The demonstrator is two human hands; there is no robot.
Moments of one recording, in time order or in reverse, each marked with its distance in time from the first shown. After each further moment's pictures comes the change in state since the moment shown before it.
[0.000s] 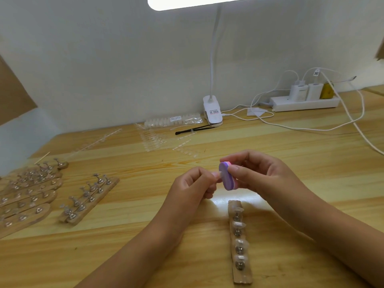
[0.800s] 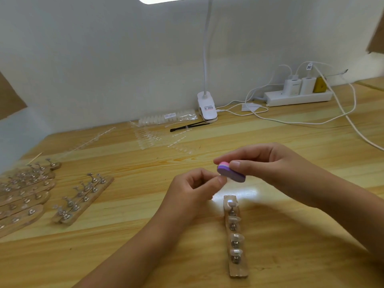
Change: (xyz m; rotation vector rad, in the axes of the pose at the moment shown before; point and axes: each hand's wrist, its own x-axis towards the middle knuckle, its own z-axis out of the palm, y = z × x) left_hand -0.004 -0.001 0.004 0.157 -0.051 0.059; right_hand 0.006 -0.013 -0.029 -0.247 -0.273 -0.023
